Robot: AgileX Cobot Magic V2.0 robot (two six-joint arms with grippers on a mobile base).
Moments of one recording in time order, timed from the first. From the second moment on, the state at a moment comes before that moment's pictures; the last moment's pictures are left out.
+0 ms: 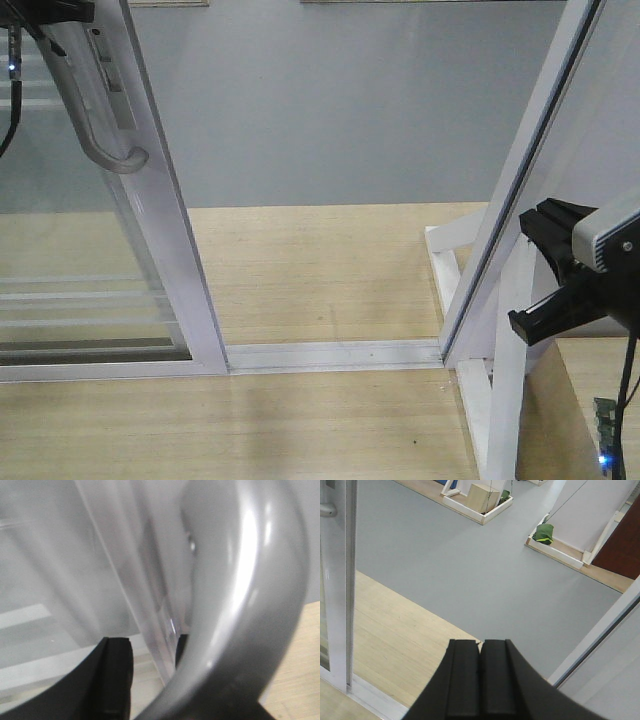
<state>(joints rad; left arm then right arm) 0.00 1.84 -1.69 -0.13 0.38 0.36 0.35 0.81 -0.39 -0.22 -0.02 -0.09</state>
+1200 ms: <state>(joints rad) -0.02 0.56 -0.42 -0.30 0.23 0.36 0.35 0.43 -0.39 -0.07 0.26 -0.08</state>
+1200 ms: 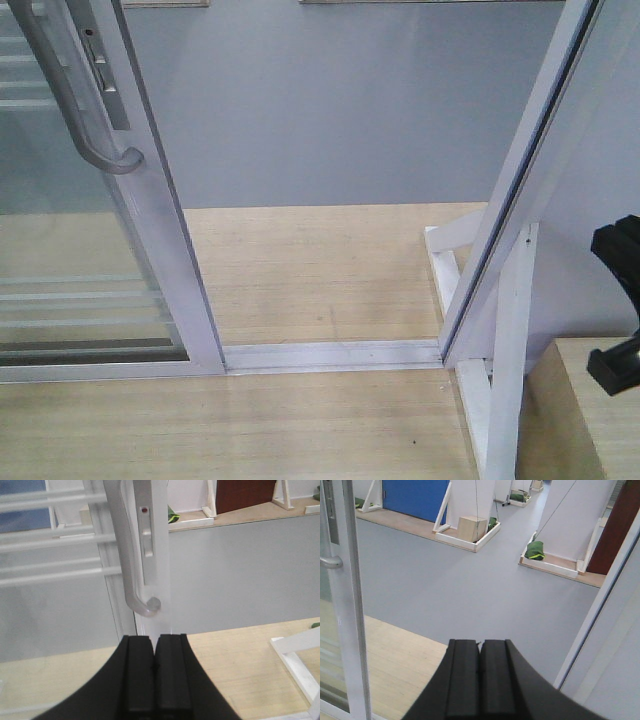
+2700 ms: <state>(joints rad) -0.02 0.24 -0.29 -0.48 0.42 0.41 0.35 0.11 -0.27 -0.32 0.38 0.21</state>
